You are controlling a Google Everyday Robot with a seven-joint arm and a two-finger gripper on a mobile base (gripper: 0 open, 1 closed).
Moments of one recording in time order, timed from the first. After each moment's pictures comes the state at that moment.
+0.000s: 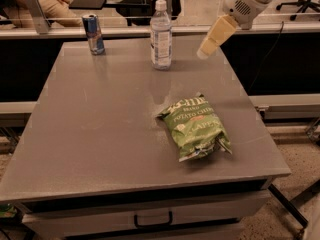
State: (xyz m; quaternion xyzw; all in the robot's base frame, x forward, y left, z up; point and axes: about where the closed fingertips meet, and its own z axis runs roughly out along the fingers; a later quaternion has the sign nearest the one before) arm 0.671 -0.149 0.973 -0.51 0.80 0.03 0.30
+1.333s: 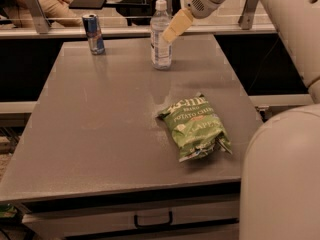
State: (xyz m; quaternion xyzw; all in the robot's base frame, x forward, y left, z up) arm 0.749 -0.063 0.961 -0.48 0.80 0.08 0.35
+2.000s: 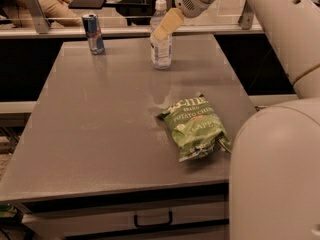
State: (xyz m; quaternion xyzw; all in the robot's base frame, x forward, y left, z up) arm 0.760 -0.037 0.959 -0.48 0.80 0.09 0.35
